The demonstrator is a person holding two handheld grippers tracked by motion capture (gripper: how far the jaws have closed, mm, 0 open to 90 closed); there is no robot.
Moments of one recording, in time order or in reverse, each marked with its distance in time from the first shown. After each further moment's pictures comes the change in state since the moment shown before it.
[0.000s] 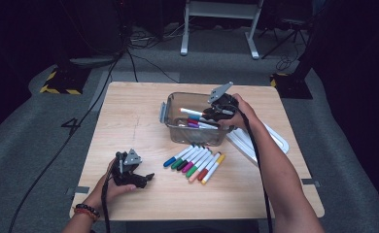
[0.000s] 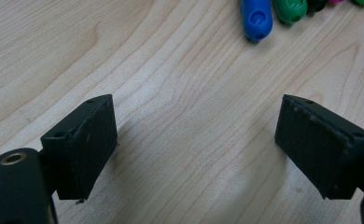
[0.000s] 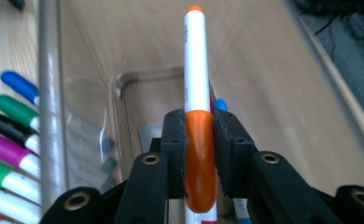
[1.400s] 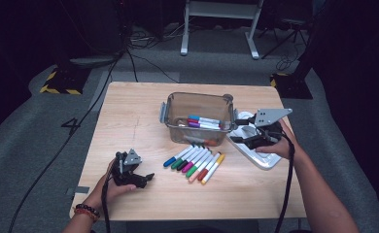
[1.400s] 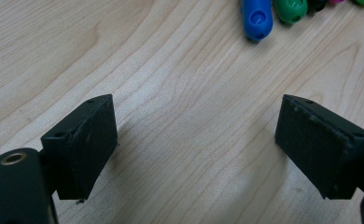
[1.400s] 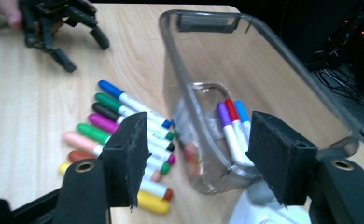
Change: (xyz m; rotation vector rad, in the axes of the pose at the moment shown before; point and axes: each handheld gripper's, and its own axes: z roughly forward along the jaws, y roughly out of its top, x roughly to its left) left arm 0.000 0.000 0.000 -0.001 0.001 -0.001; right arm 0.071 -0.081 -0.110 -0.302 -0.036 0.016
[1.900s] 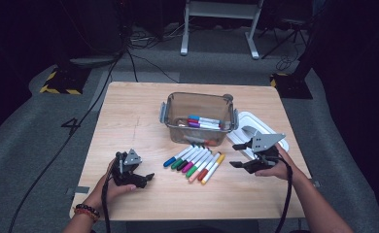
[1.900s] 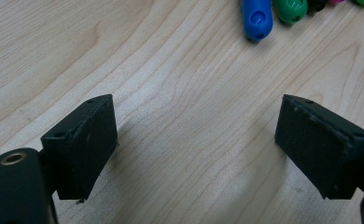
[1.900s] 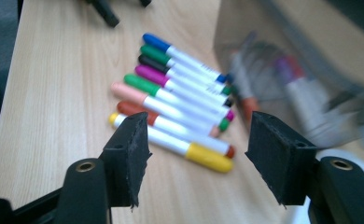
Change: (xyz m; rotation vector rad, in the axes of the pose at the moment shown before) left arm 0.000 0.000 0.000 0.000 0.000 0.000; right arm 0.041 -0.055 0.021 0.058 0.110 0.024
